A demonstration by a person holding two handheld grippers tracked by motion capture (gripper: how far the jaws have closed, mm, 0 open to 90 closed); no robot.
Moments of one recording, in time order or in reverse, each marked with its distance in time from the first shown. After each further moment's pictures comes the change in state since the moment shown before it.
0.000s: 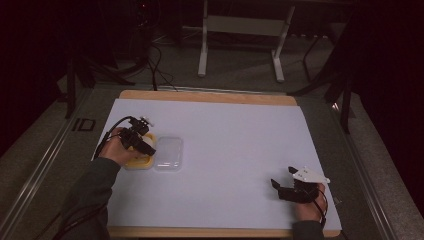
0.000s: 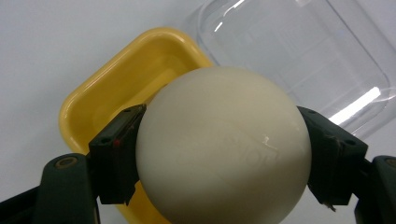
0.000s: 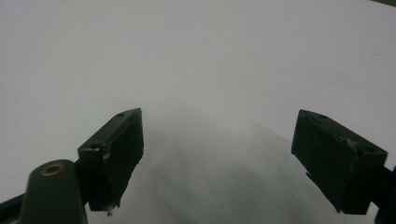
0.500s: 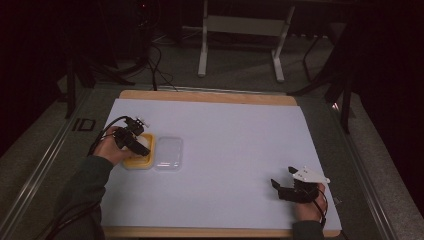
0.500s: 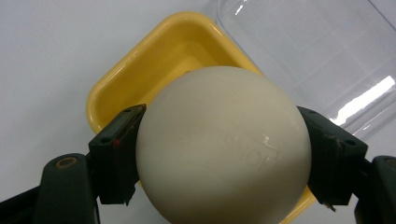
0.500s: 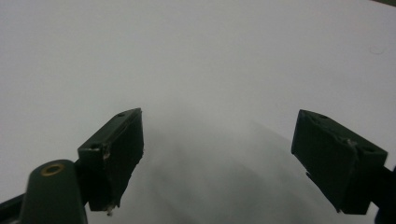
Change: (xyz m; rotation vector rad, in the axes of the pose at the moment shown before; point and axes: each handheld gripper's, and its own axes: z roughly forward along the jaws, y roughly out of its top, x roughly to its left) left arm 0.013 -0.008 -0.001 0.002 0.011 0.058; right arm 0.000 0.000 0.000 0.000 0.000 0.000
